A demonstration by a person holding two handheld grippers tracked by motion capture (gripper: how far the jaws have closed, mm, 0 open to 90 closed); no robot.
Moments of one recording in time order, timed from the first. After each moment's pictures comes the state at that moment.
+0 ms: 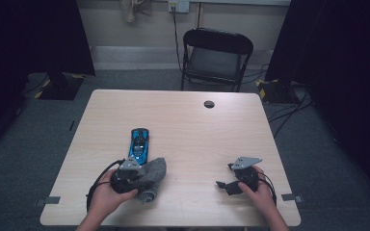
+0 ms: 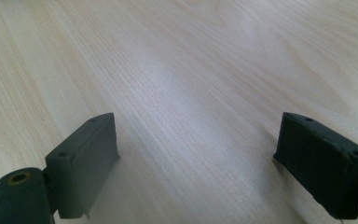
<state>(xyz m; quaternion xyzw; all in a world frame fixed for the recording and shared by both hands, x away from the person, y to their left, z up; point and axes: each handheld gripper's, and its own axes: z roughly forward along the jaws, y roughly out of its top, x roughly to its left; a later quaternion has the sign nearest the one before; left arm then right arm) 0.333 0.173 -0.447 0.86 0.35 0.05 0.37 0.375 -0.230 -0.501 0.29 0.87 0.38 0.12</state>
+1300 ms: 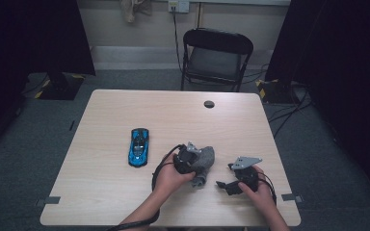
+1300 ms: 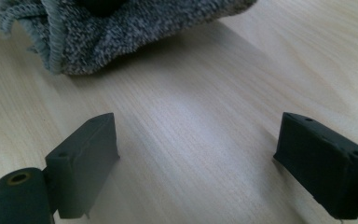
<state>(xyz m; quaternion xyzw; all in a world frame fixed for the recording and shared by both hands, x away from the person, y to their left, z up) 0.401 0.011 -0.463 0.87 0.33 0.04 0.36 0.375 -0.230 -0.501 0.29 0.87 0.38 0.12</state>
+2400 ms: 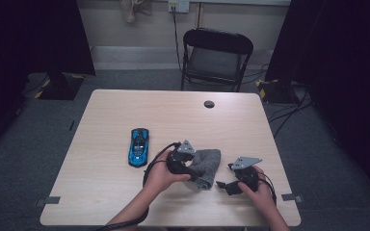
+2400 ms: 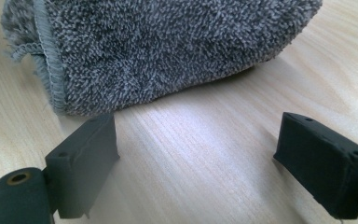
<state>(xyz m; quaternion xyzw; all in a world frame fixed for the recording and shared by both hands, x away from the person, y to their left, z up) 0.396 0.039 -0.450 0.87 0.26 0.04 0.42 0.375 -0.230 -0.501 0.29 0.87 0.38 0.12</state>
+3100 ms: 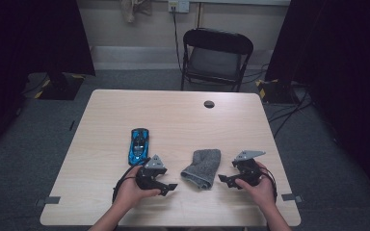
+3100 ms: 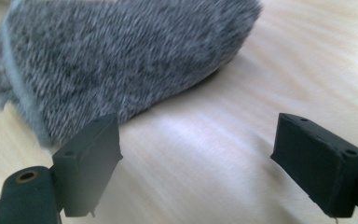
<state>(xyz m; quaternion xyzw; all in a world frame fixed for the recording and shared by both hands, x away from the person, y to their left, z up) 0.360 0.122 -0.490 0.87 0.29 0.05 0.40 0.384 -0.233 -0.484 0.38 0.85 0.36 0.10</state>
